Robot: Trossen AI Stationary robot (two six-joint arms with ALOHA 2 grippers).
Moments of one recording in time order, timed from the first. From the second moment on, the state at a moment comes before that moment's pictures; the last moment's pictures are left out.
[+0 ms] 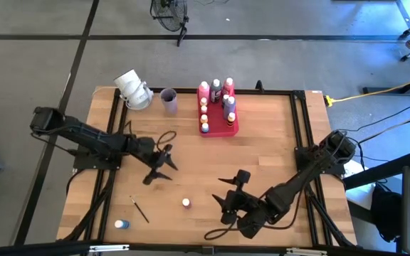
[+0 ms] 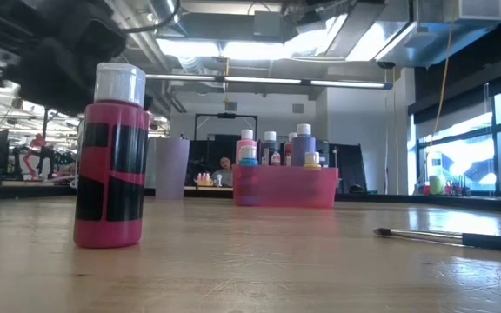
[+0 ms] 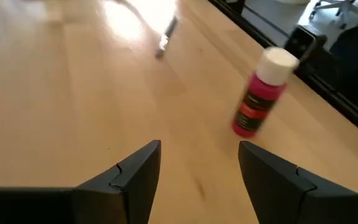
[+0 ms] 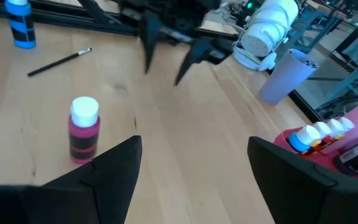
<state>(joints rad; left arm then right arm) -0.10 1.14 0.30 0.35 0.30 0.06 0.72 1.83 1.35 -0.41 1.02 0.48</state>
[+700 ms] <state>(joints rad) -0.46 1.44 0.25 0.76 -0.18 -0.33 0.72 1.83 1.35 -0.29 0.92 0.40</state>
